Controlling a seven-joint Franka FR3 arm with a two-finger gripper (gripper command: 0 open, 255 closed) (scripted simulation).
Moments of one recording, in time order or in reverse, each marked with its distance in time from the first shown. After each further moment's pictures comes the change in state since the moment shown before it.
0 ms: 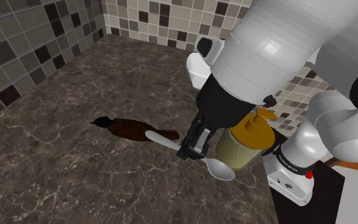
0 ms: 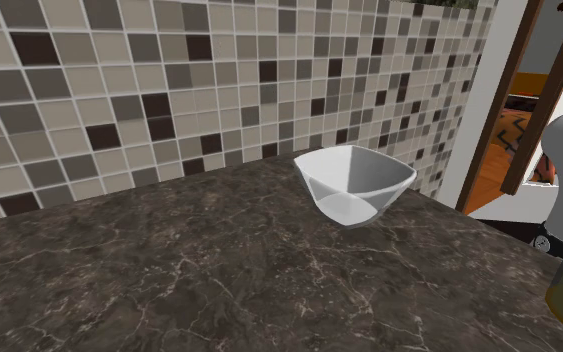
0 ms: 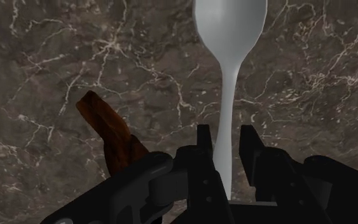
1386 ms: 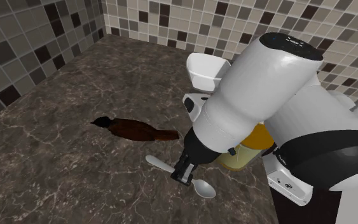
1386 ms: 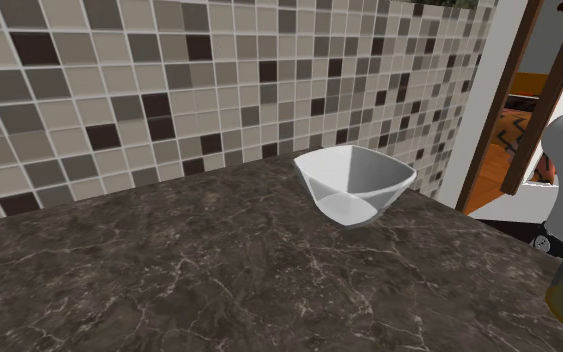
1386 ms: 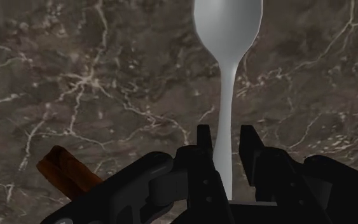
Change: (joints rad) arm -0.018 0.136 0.082 -0.187 -0.017 0.317 0.028
